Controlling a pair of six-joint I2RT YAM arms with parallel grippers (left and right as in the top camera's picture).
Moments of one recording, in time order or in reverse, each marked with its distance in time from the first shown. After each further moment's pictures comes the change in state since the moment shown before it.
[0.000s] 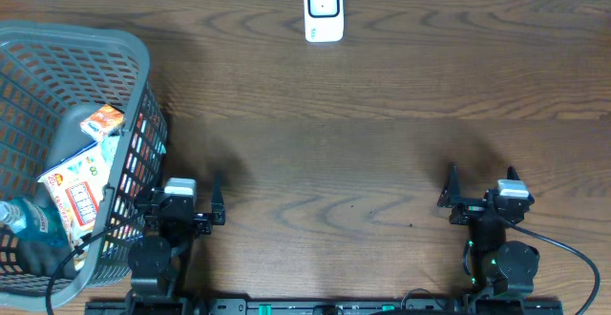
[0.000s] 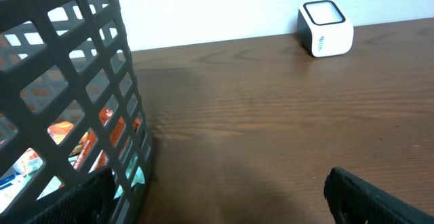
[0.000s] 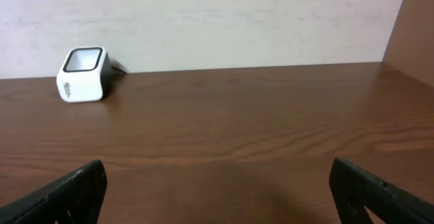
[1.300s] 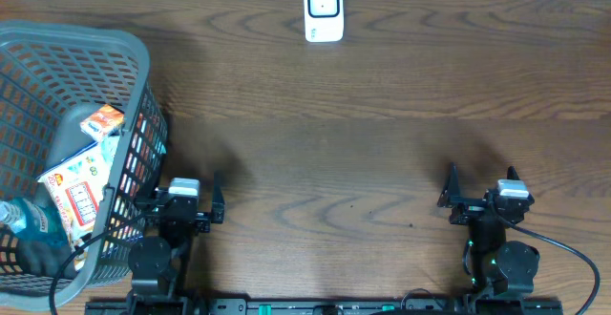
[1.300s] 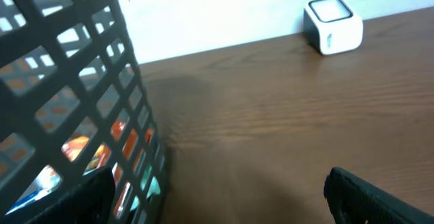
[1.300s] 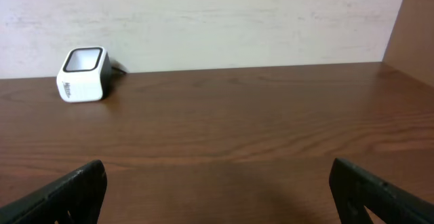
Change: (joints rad) left arm 0.000 0.000 -0.016 0.051 -0.005 0.085; right arm 0.000 0.000 0.000 0.000 0.000 0.000
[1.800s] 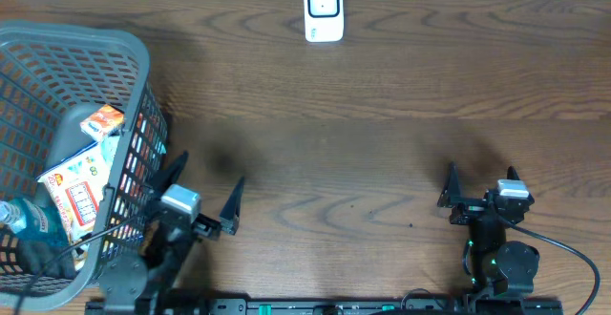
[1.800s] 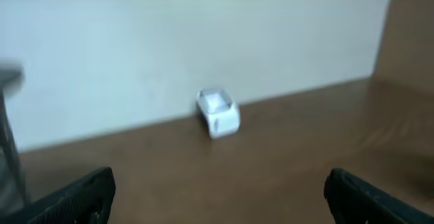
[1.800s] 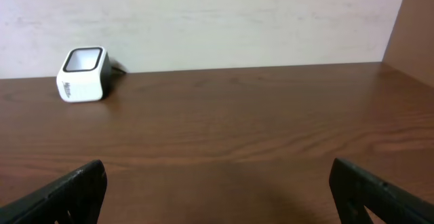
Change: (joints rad) left arm 0.000 0.094 0.248 0.068 0.397 -0.180; right arm 0.000 0.000 0.000 0.000 0.000 0.000
